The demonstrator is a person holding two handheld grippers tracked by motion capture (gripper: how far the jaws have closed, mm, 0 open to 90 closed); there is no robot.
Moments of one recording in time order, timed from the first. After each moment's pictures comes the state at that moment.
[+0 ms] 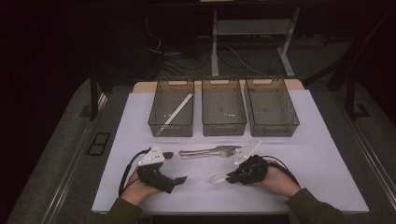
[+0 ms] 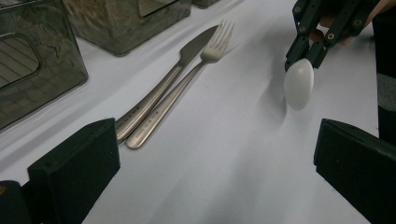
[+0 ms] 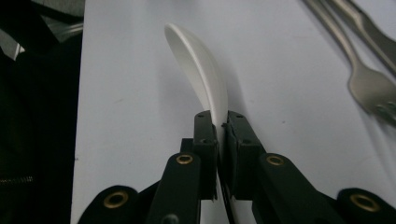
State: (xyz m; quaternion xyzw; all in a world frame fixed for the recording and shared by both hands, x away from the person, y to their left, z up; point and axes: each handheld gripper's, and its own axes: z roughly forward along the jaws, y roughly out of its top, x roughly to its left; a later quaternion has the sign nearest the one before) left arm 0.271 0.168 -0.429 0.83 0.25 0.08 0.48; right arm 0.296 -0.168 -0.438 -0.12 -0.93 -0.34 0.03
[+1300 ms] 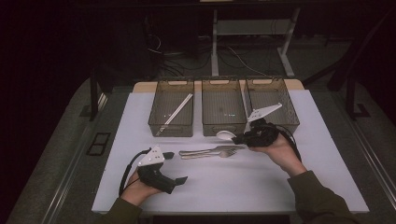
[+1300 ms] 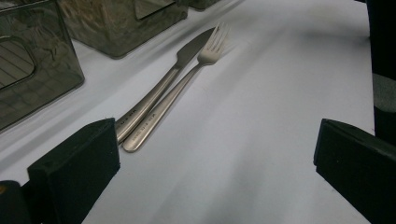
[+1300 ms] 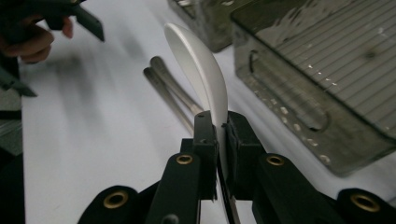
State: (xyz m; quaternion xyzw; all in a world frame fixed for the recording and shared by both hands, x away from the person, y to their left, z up) left arm 0.271 0.167 -0.429 0.83 0.25 0.08 0.49; right arm 0.357 -0.196 -0.376 -0.29 -0.86 -0.41 -0.02
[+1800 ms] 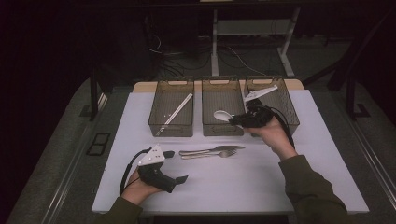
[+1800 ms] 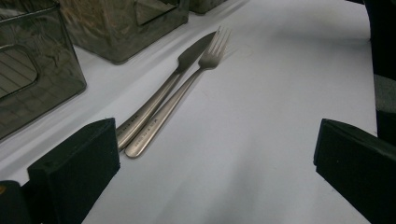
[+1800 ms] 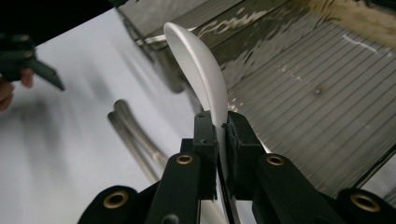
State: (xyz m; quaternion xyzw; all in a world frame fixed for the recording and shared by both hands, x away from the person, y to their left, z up) left arm 0.273 0.165 -0.428 0.83 0.24 0.09 0.50; right arm 0.404 -0.186 -0.356 -0.33 -0.84 -0.42 -0.05
